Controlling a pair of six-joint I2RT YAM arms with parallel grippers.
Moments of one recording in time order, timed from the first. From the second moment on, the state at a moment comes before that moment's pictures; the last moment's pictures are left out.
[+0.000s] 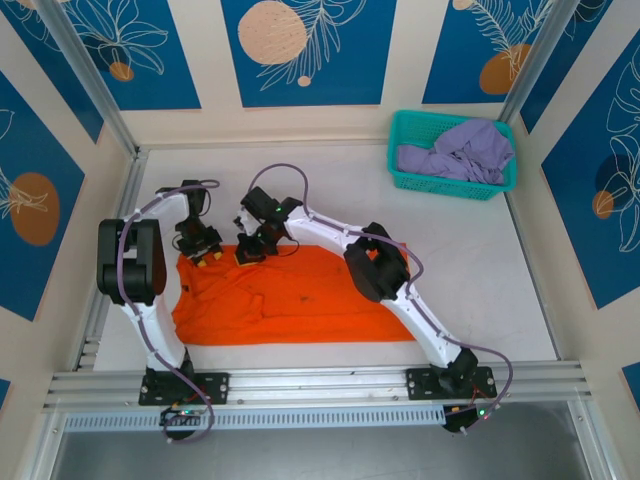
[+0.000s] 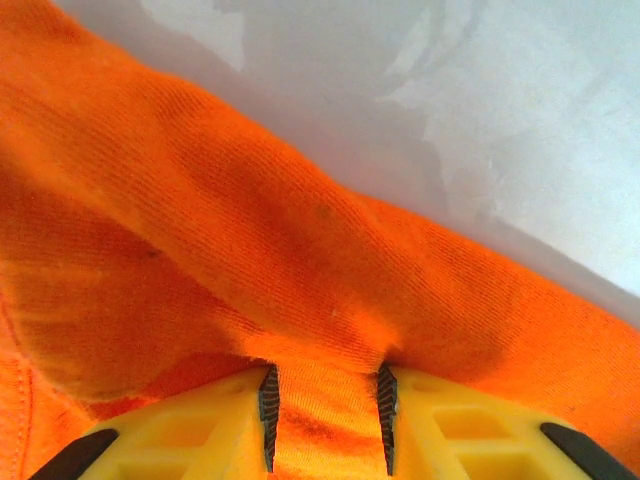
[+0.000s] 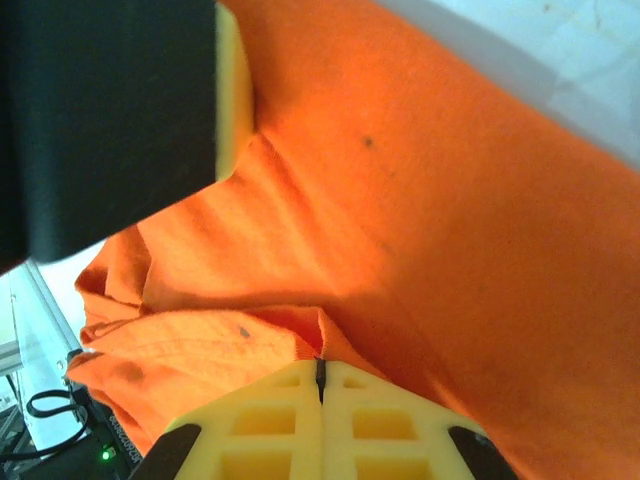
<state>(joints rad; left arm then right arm) -0.02 1.91 1.29 -0.98 0.08 -0.55 0.86 2.50 2.15 -0.75 -0.58 0.53</state>
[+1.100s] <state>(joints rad) -0.02 1.92 1.29 -0.98 0.08 -0.55 0.88 2.21 1.65 -0.67 -0.68 0.37</state>
